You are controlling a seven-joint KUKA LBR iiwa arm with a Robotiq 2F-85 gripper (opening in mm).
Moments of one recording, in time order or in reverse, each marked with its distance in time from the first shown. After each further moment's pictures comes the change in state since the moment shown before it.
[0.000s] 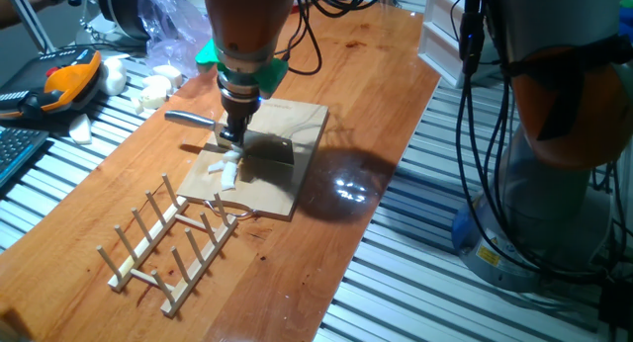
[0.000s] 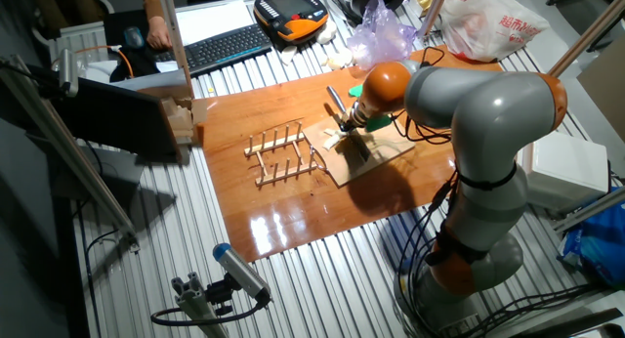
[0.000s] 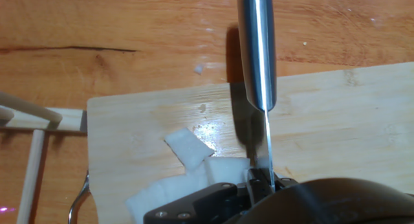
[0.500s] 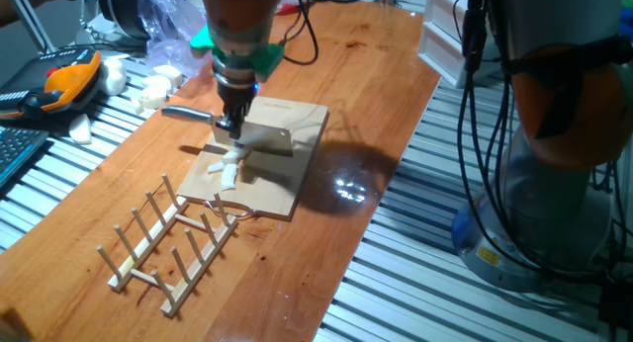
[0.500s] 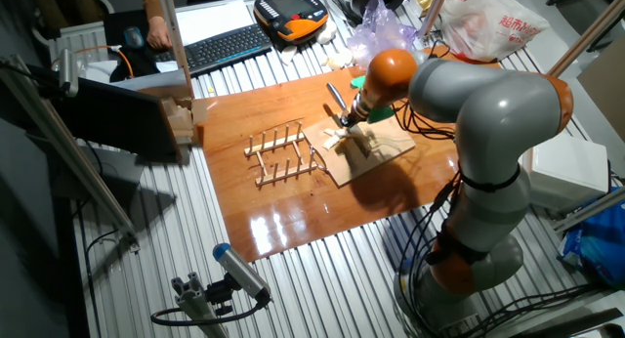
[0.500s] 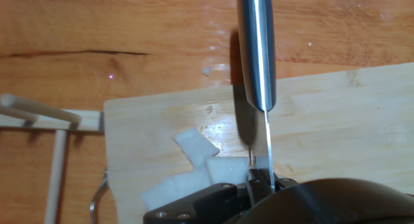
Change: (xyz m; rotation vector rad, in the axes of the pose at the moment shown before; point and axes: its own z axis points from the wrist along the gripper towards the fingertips) arm -0.009 0.004 -0.032 -0.044 0.048 0.019
